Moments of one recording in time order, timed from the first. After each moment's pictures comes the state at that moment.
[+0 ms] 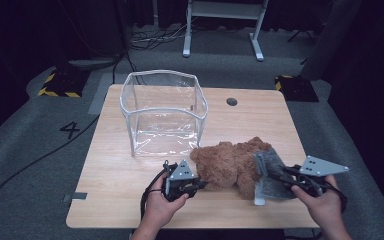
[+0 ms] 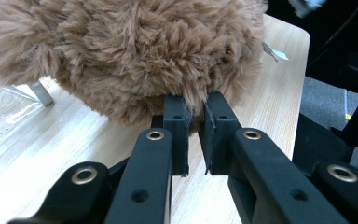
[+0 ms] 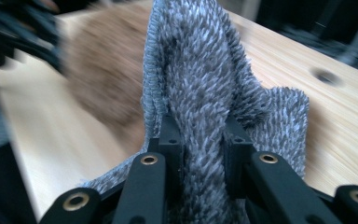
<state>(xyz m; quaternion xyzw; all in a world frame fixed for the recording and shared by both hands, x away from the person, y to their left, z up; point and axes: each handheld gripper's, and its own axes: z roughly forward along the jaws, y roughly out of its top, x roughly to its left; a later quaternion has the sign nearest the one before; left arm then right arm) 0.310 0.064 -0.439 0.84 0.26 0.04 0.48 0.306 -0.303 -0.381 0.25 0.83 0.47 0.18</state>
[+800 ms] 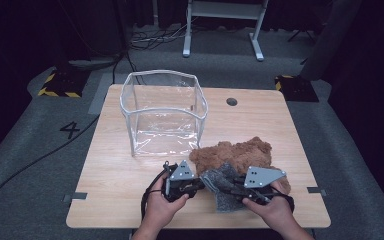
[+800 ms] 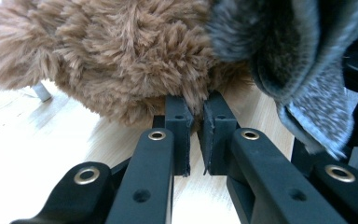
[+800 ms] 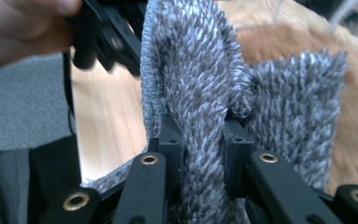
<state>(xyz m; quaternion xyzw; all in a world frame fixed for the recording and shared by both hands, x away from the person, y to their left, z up) 0.310 0.065 -0.440 0.84 0.27 0.04 0.47 0.301 -0.199 -0.408 0.14 0.86 0.47 0.12</state>
